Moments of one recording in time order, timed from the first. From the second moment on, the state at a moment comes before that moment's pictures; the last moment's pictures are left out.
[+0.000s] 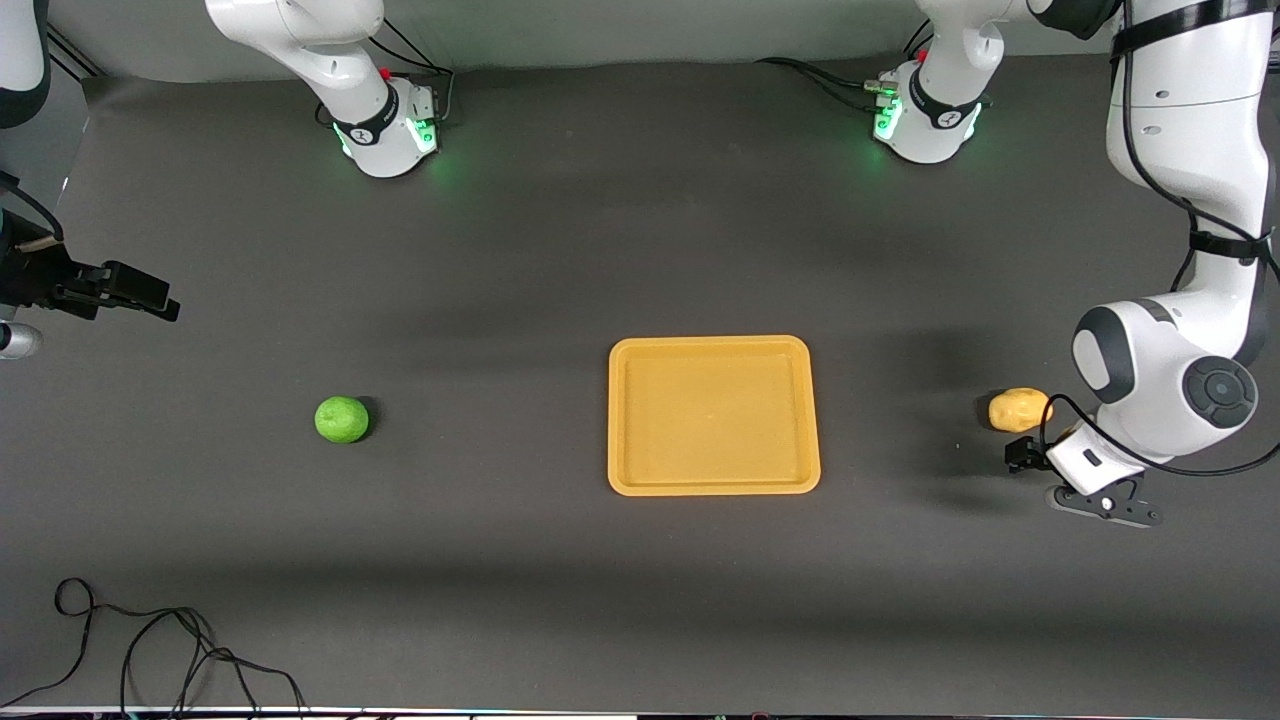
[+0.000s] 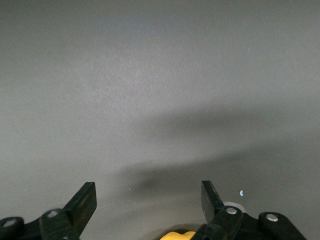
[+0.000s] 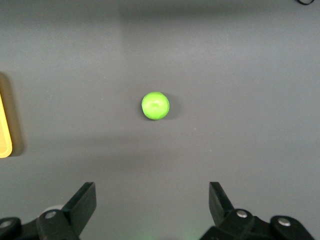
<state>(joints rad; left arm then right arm) -0.09 0.58 0.19 -1.81 -0.12 2.45 0.40 -0.01 0.06 -0.04 -1.54 0.01 1.53 0.03</state>
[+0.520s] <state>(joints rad) -0.09 0.56 0.19 -1.94 -0.14 2.53 0.44 -0.01 0.06 -0.04 -1.54 0.01 1.53 0.03</state>
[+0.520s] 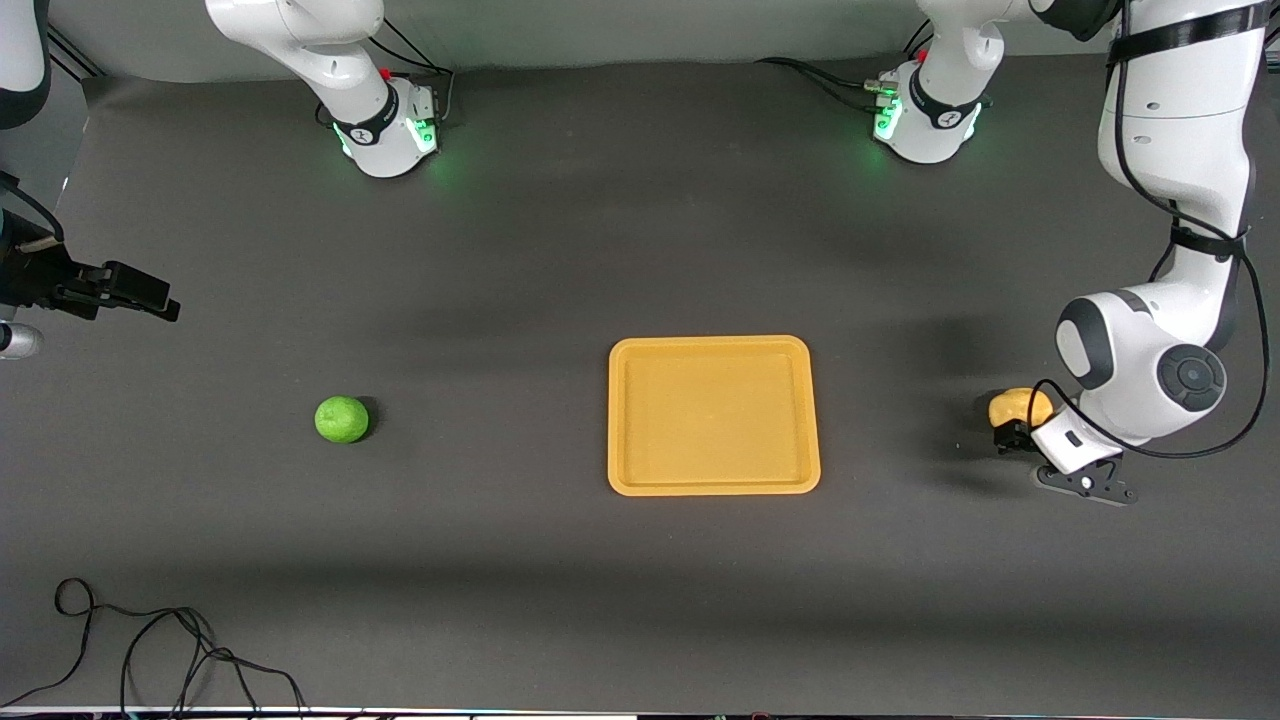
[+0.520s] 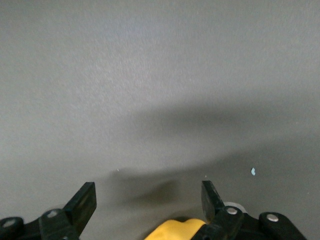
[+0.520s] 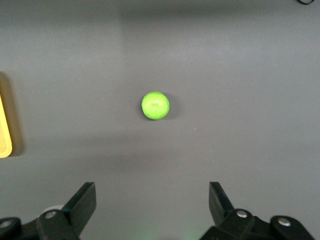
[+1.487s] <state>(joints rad) -0.09 0.43 0.18 -2.13 -0.14 2.58 0.45 -0.01 0.06 -0.04 -1.55 0.01 1.53 0.03</state>
